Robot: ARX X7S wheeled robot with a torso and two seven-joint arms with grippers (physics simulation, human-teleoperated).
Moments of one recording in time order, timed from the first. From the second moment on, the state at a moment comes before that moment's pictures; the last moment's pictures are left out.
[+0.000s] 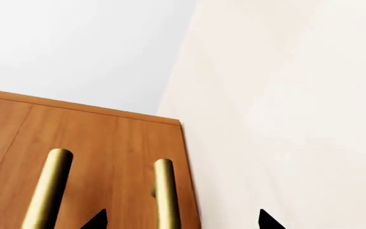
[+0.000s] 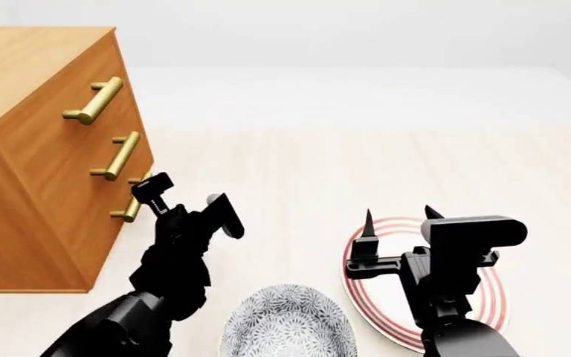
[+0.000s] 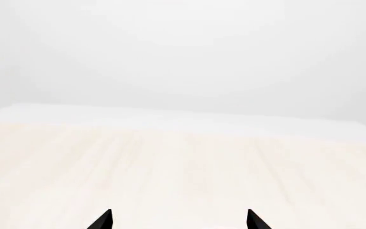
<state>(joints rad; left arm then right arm) -1.04 -0.04 0.91 -1.21 0.24 -0.51 -0.26 0.22 0.24 -0.11 -0.52 0.28 0.70 0.20</state>
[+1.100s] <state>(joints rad) -1.09 -0.10 0.99 -1.31 0.00 -0.63 -0.33 0.22 0.25 -0.13 -0.52 0.30 0.68 0.21</state>
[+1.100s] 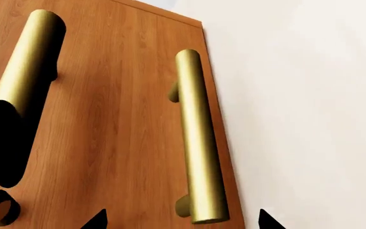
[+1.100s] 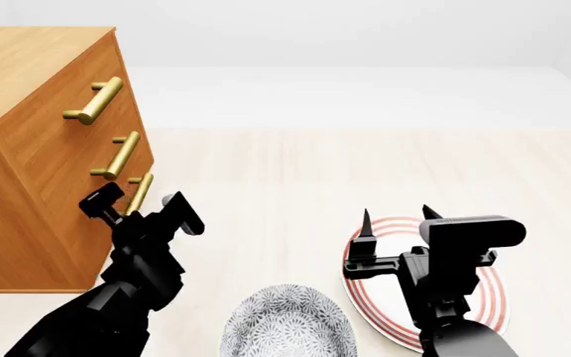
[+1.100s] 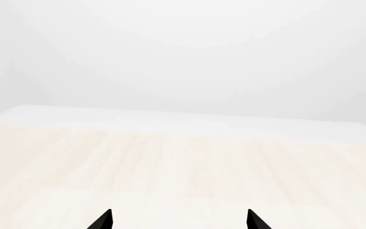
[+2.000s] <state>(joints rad) -1.08 -0.09 0.98 -1.31 -0.05 -0.60 -0.35 0.22 0.26 -0.15 -0.51 0.32 0.66 0.22</state>
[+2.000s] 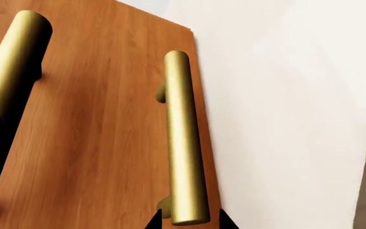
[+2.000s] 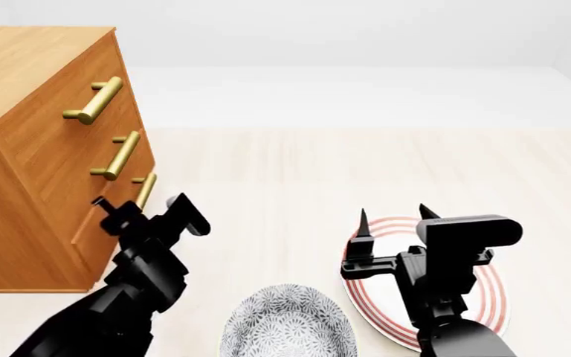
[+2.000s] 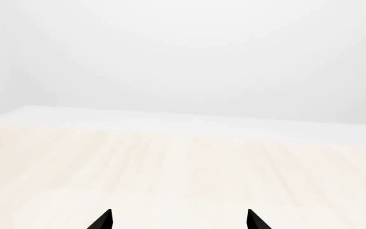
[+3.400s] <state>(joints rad) -1.17 -0.01 1.51 -0.90 -0.60 -0.85 -0.48 0.20 0.29 -0.15 -0.50 0.35 0.62 0.24</state>
